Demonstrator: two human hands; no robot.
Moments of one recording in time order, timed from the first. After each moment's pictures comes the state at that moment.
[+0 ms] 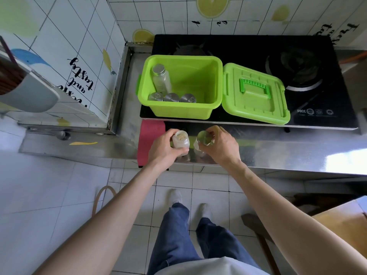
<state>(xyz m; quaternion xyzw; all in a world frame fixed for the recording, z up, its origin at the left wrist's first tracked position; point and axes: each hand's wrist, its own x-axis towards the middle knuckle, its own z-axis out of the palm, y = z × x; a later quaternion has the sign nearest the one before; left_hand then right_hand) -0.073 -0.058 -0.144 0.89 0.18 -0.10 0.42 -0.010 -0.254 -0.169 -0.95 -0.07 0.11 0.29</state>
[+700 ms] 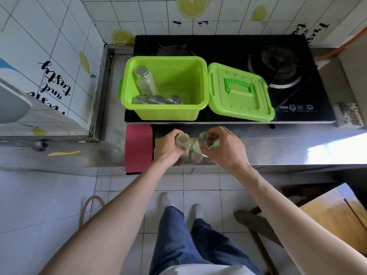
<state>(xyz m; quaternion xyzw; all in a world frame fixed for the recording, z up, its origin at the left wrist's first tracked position) -0.034 -0.093 -0.177 0.90 0.16 -0.14 0.38 -0.022 -0.292 -0.151 -0.95 -0.06 0.04 0.30</state>
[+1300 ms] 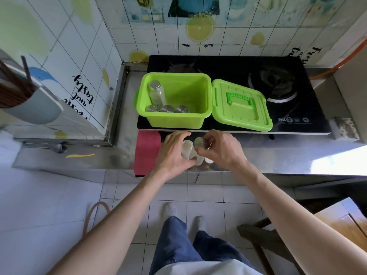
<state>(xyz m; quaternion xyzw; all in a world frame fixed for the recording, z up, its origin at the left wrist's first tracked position) -0.076 -0.089 -0.112 0.94 0.03 -0.05 0.35 -0.020 -0.273 -0.102 -0.95 -0.12 0.09 0.29</state>
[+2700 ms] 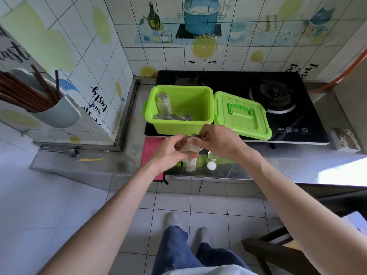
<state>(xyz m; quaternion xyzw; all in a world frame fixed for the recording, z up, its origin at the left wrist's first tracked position) -0.074 -0.068 -0.068 0.82 0.04 -0.11 0.56 -0.008 -0.262 -0.031 -0.94 -0.23 0.13 0.21</state>
